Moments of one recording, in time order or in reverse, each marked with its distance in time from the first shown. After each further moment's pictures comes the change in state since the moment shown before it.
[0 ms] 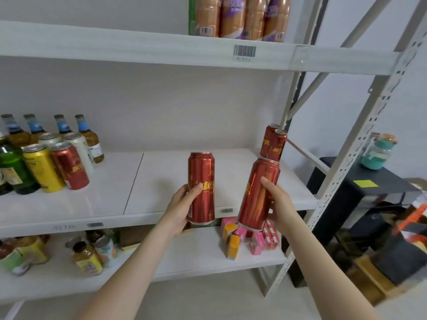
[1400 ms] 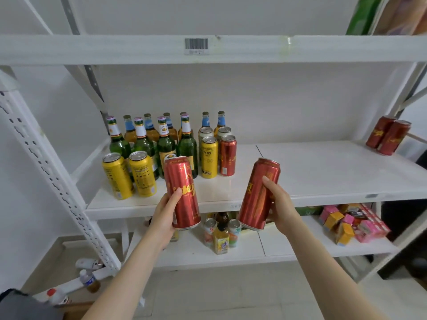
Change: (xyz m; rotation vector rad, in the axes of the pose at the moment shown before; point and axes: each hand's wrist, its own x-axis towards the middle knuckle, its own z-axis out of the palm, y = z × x) left_hand -0.172 0.104 -0.521 -0.107 0.231 -0.002; right_hand -0.141 0.098 0.492 0.046 -0.093 0.059
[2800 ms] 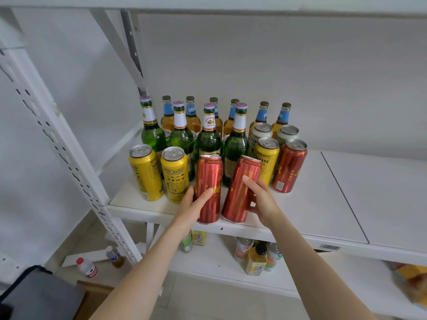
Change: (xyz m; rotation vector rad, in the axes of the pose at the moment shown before) left_hand 0.141 -0.015 -0.062 0.320 0.106 0.058; right_hand 0.178 0.060 0.158 -0.088 -0.310 0.050
